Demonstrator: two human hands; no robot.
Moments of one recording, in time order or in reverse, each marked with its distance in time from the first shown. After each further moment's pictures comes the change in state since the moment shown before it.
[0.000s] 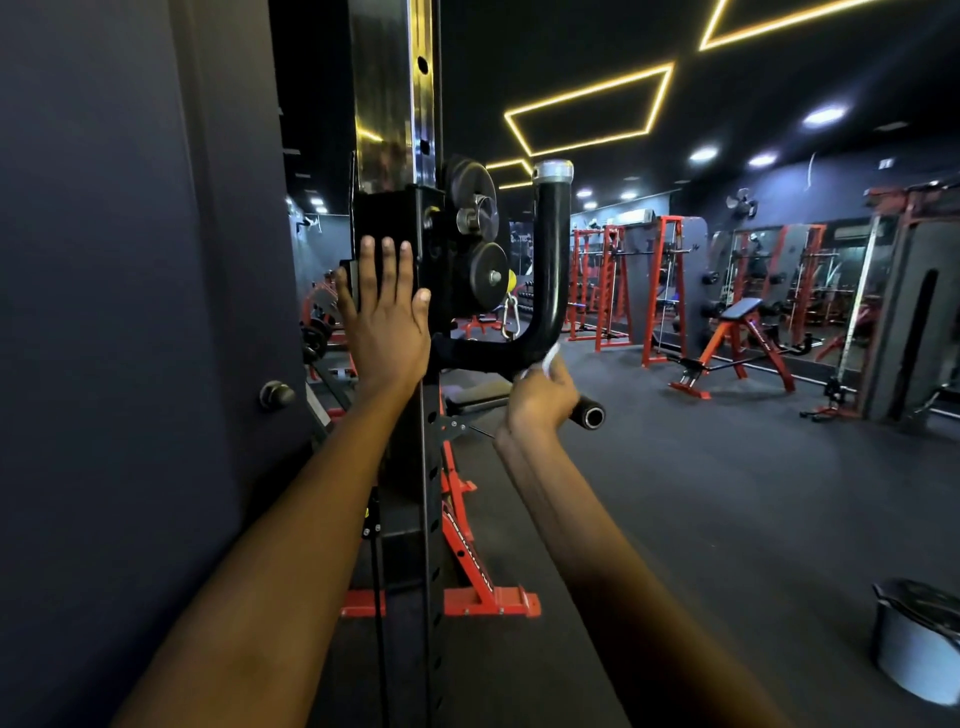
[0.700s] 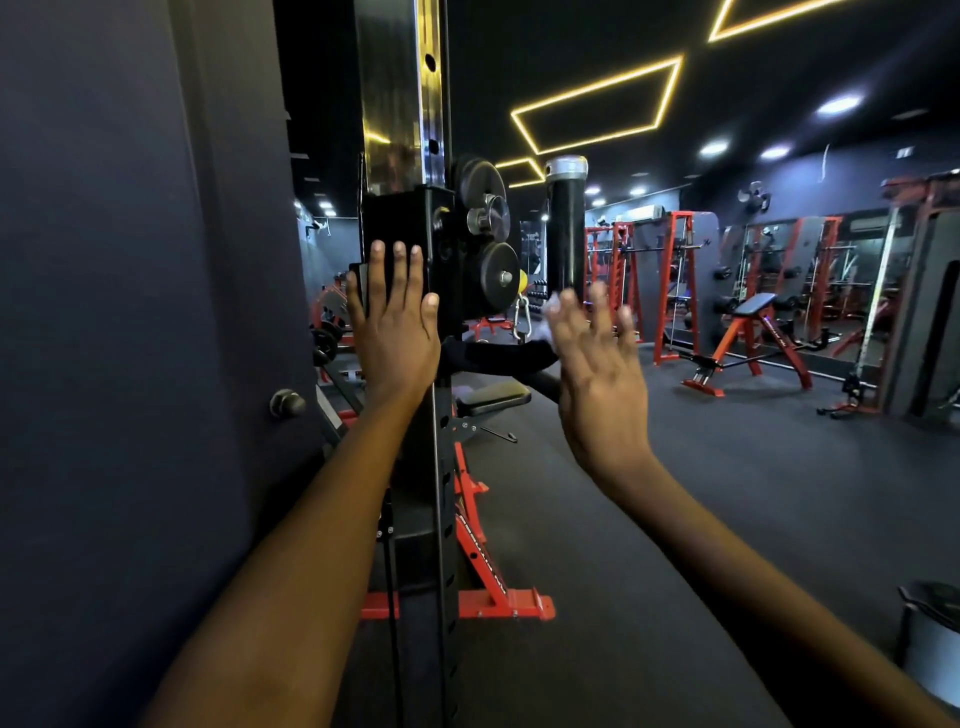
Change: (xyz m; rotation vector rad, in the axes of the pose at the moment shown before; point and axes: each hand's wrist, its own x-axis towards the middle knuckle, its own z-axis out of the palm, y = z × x) left_hand 0.000 -0.004 0.004 -0.044 0.046 0.022; right_hand 0.033 -0.028 -0.059 -1.123 -0.326 -1.524
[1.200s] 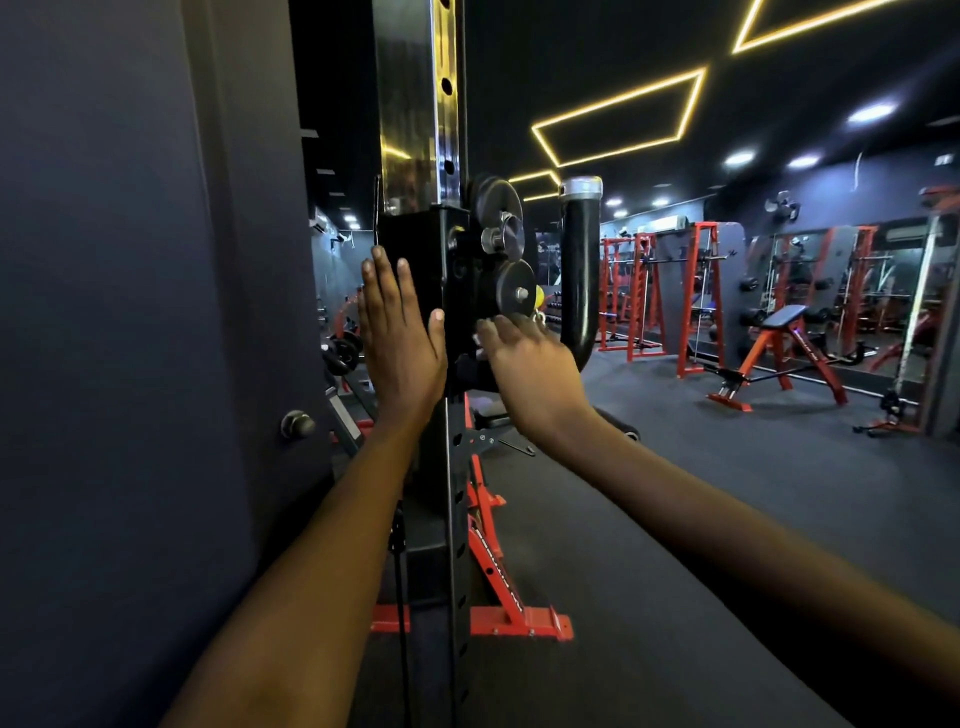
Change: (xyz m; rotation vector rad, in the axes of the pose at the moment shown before) left_hand 0.001 0.003 0.000 -0.157 0.102 -0.131; right_hand 0.064 -0.046 0.021 -0.411 -0.439 -0.147
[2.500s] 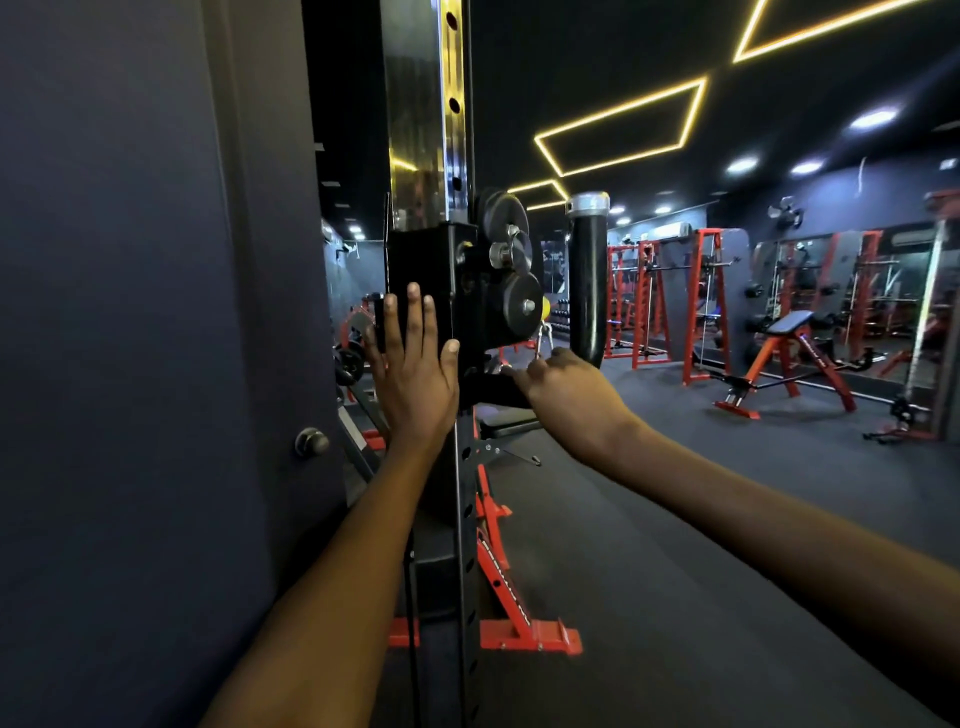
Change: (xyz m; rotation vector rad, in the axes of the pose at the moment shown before) left_hand -0.013 -0.009 0.009 0.141 0.024 0.098; right_hand -0.012 0.025 -0.005 -0.111 -0.144 -0.285
